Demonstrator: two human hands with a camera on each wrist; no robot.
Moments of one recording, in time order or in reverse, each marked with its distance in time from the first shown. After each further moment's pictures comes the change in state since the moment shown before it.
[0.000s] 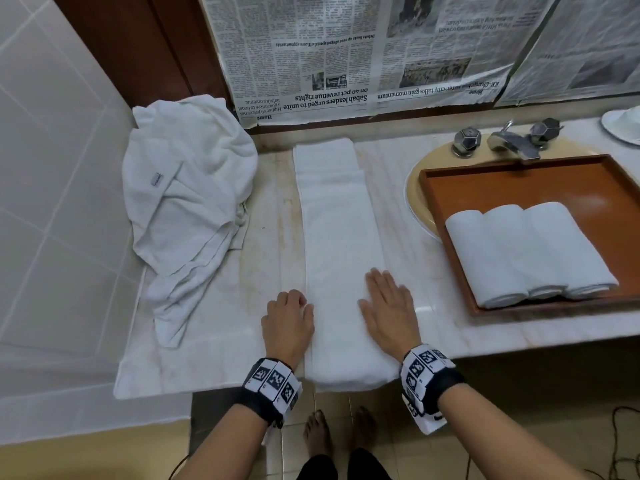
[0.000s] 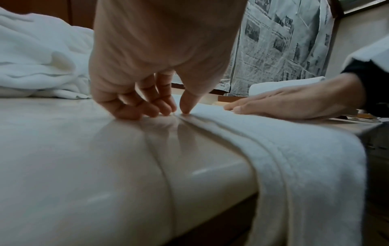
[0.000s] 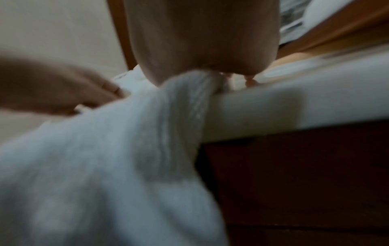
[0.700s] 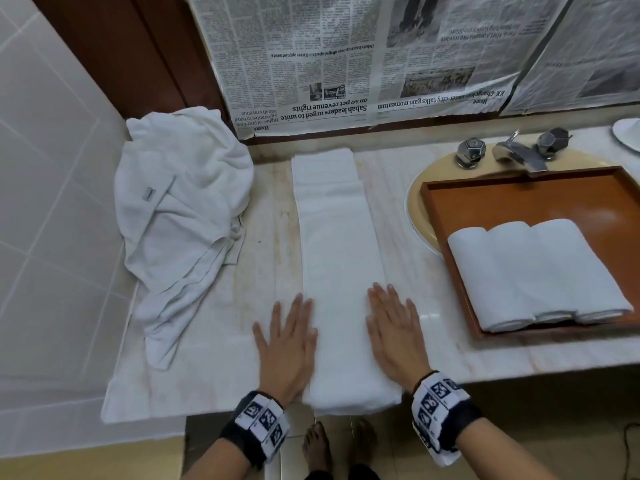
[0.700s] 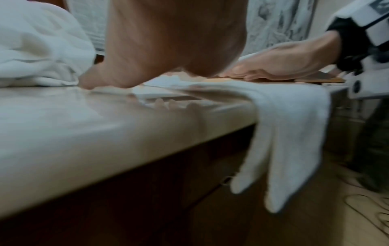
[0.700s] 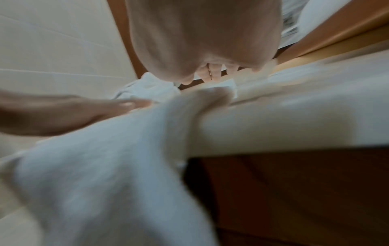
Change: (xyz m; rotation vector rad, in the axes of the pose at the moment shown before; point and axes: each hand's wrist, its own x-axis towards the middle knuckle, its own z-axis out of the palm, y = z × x) left_hand -0.011 -0.006 0.011 0.143 -0.166 0.132; right_hand 0.000 0.006 -0.012 0.011 0.032 -0.030
